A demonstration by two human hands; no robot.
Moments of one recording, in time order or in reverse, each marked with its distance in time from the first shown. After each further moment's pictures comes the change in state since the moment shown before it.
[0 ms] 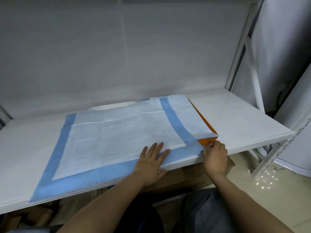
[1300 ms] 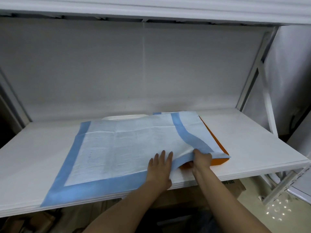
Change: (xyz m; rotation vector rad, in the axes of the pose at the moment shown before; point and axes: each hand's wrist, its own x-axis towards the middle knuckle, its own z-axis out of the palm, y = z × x) left_hand 0.010 0.004 -0.030 -0.189 0.038 -0.293; right_hand 0.007 -0.120 0.014 1.090 -0.166 0.577
